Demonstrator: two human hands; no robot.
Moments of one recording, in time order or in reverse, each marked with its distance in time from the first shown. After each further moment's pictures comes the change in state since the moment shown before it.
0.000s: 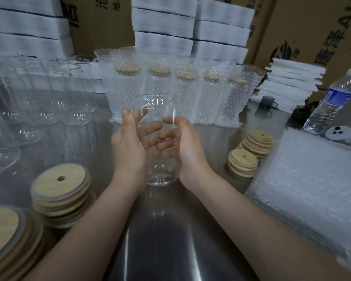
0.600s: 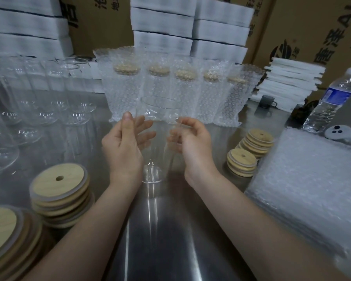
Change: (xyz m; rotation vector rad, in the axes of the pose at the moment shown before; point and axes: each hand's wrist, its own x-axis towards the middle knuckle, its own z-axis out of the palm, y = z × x) left_hand 0.014 -0.018 -0.011 0.057 0.109 0.202; right_hand -0.003 -0.006 -0.002 0.038 0.237 -0.053
